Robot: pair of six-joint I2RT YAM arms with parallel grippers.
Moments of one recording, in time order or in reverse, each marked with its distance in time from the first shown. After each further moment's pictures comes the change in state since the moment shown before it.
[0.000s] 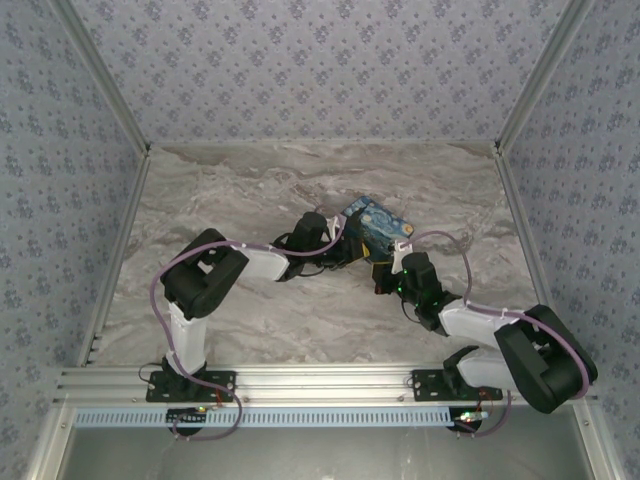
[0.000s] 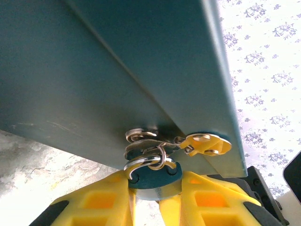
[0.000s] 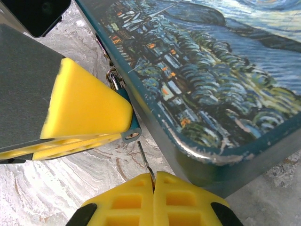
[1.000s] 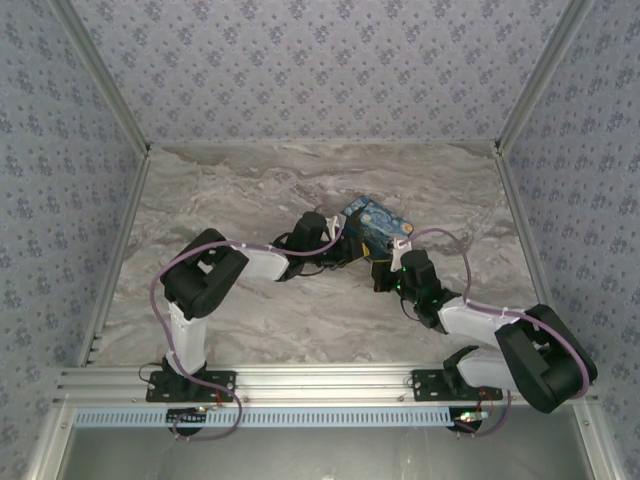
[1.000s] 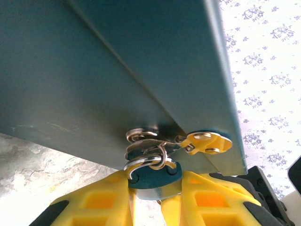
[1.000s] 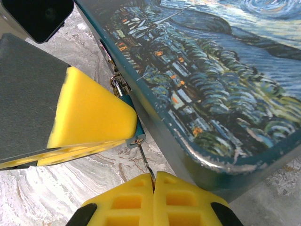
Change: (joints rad) left arm 0.001 0.000 0.000 0.006 -0.001 -0.003; right arm 0.002 0.002 0.026 -0.022 0.003 0.000
